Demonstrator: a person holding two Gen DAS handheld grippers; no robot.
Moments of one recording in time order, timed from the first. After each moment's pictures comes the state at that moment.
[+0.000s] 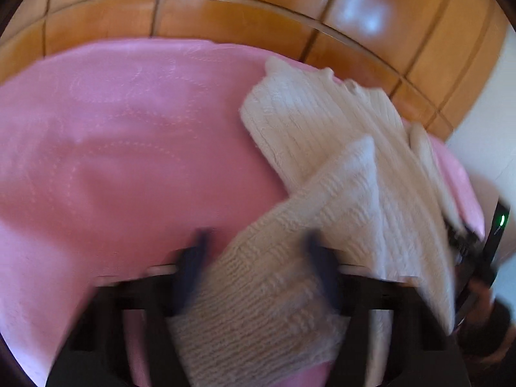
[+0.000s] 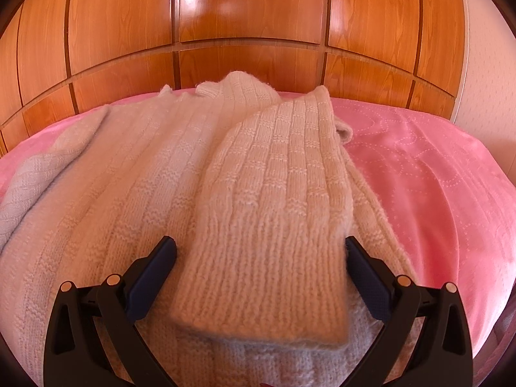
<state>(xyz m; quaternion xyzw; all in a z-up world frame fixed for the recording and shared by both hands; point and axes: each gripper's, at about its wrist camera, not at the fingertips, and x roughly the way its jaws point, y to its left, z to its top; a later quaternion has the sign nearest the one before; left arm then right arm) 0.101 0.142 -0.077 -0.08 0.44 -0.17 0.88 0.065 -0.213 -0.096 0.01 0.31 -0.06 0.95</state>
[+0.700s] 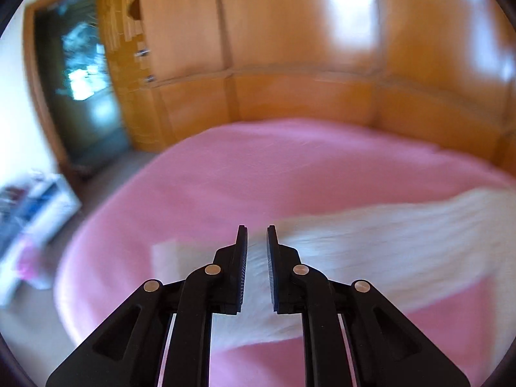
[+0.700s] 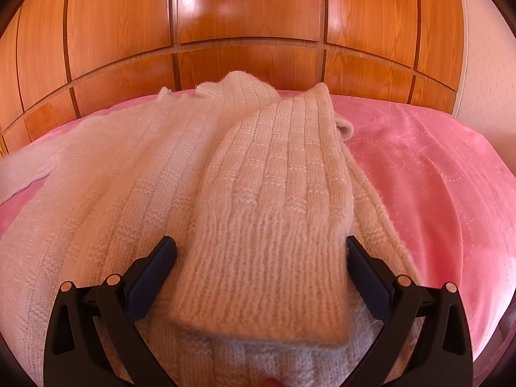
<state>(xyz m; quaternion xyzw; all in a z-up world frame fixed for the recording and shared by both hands) 0.185 0.313 -0.023 -0.01 0.35 0.27 0.90 0.064 -0.216 -0.099 0.02 0.31 -0.05 0.95</state>
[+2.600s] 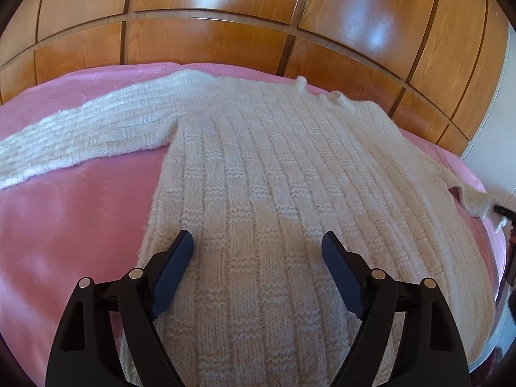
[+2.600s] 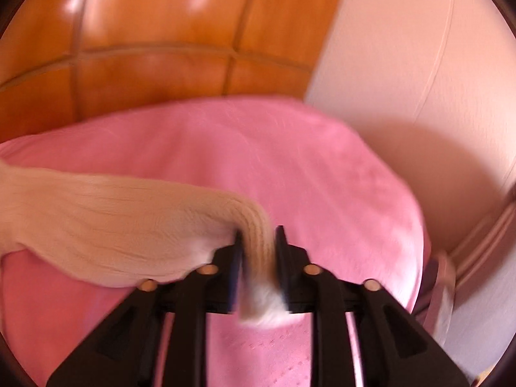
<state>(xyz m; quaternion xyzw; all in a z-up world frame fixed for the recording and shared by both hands) 0.140 0.013 -0.089 -0.08 0.38 -0.12 0.91 0.120 -0.545 -0.057 0.02 0.35 -0.36 0.86</state>
